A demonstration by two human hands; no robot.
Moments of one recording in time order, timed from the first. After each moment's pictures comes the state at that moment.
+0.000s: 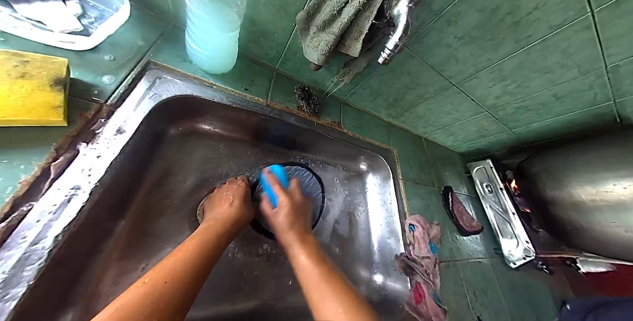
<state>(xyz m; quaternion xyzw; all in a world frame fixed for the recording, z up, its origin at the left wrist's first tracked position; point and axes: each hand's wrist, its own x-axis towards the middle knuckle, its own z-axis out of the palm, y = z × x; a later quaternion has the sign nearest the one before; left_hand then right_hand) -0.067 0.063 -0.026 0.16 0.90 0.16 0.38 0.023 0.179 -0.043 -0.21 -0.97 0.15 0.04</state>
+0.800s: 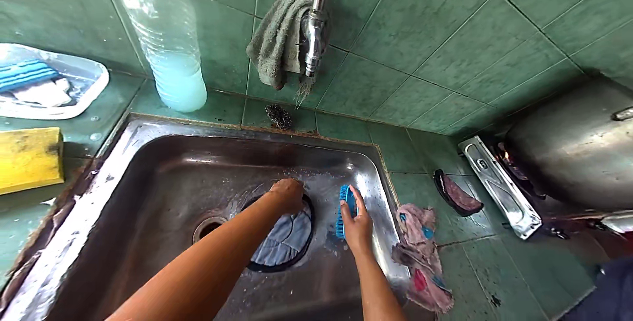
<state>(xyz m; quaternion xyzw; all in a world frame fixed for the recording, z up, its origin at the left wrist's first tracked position) -0.074 0.187 0.007 0.47 0.78 0.05 0.41 0.124 0.310 -0.043 -0.42 -0.81 0.35 0.22</state>
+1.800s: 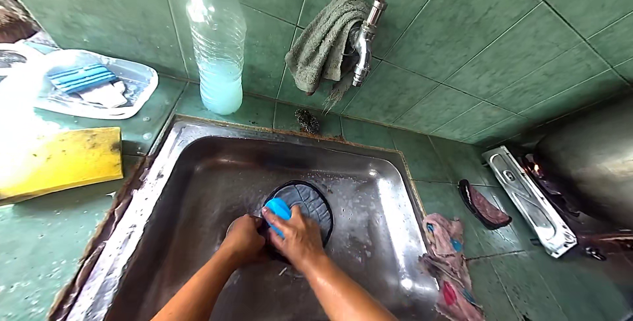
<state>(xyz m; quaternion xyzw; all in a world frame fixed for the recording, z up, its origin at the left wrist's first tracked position) -0.068 0.033 -0.052 0.14 0.82 0.28 0.49 0.033 0.168 -0.055 -0.13 -0.98 0.14 0.06</state>
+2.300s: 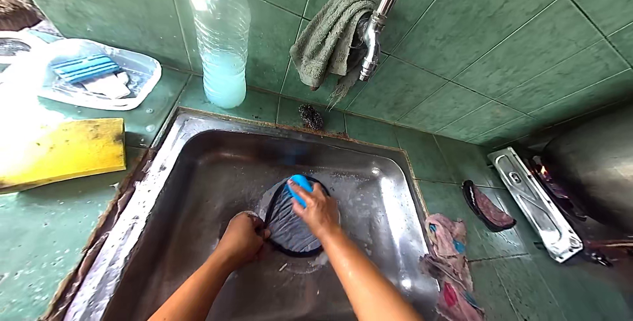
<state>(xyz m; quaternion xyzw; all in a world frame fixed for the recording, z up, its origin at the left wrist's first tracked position) -0.061 0.020 -0.052 0.11 0.79 0.32 0.51 0.011 0.214 -0.058 -0.19 -0.97 0.12 0.03</state>
